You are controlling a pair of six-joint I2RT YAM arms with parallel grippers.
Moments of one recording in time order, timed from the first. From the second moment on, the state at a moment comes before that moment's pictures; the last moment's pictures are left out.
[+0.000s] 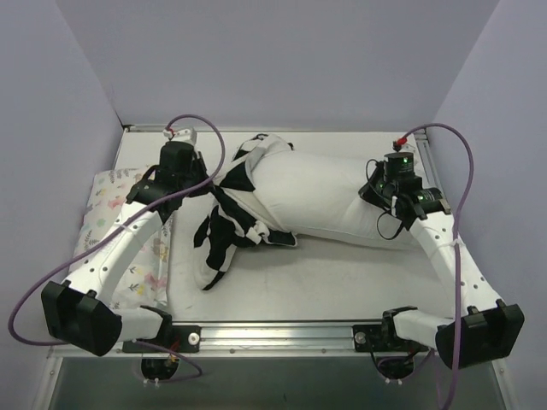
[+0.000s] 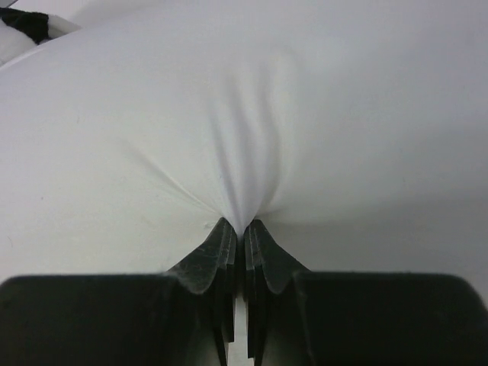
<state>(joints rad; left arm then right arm) -0.39 1.29 1.23 -0.55 -0.14 -0.50 0.22 1.19 1.11 -0.64 0.11 0.55</state>
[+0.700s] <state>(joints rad) -0.26 1.41 1.20 -0.53 -0.01 -0.53 0.23 1.10 1.18 -0.77 0.06 0.46</state>
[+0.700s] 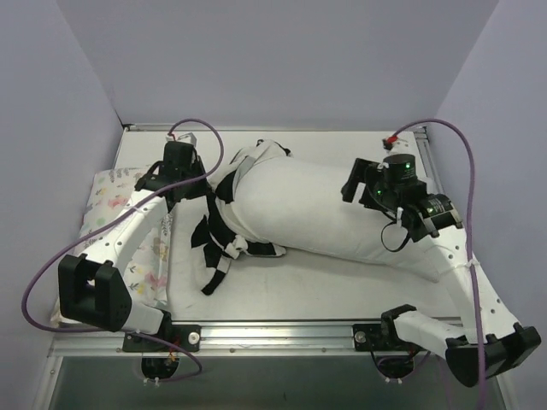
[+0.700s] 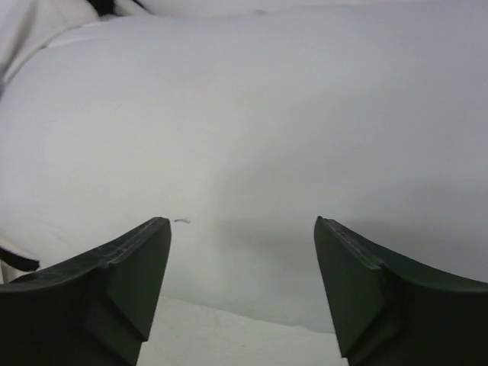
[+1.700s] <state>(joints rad) -0.31 1.46 1.10 -0.37 0.01 -0.55 0.68 1.52 1.26 -0.58 0.35 0.38</state>
